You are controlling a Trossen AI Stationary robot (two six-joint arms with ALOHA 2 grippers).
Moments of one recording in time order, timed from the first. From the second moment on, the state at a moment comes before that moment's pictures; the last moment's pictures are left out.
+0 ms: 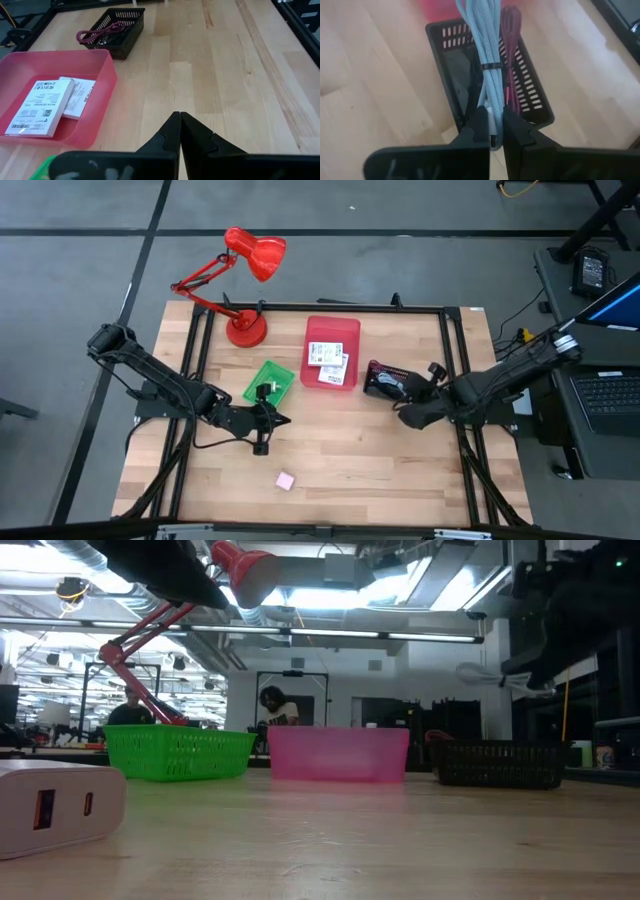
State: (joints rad) left arm -0.47 1.25 0.74 -0.14 -0.51 -0.22; right arm 0.42 1.12 0.78 -1.02 0.60 0.89
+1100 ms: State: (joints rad) left arm -0.48 1.25 0.74 -0.13 -0.50 -0.22; right arm 0.31 1.34 0.78 -0.95 0.54 0.83
